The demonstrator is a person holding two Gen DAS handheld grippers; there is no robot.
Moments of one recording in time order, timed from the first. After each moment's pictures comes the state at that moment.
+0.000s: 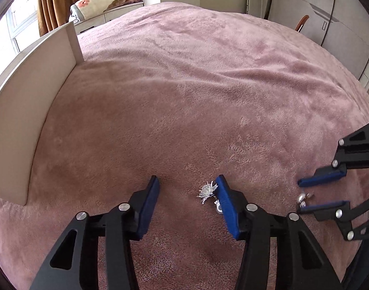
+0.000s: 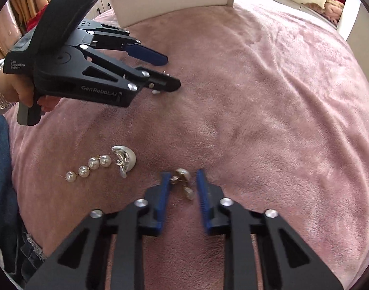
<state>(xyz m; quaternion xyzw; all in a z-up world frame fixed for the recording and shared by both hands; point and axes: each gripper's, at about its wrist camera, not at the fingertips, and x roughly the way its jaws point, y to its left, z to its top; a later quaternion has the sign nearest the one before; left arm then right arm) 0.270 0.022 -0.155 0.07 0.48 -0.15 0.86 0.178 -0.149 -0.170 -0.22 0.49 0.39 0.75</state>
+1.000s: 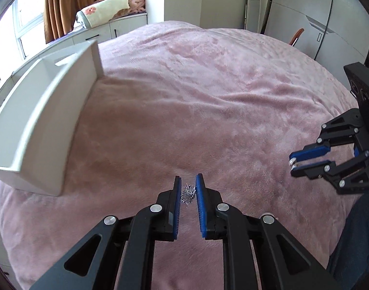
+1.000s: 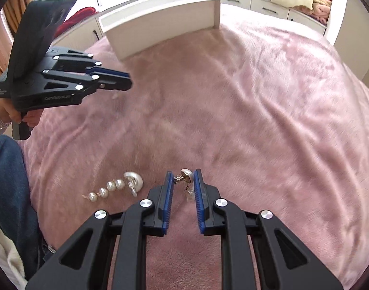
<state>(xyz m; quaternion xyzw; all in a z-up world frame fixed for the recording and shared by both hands) 0.235 0.059 -0.091 0.05 0.45 -0.15 0.88 0.194 -0.171 -0.106 -0.18 0.47 0.38 0.77</state>
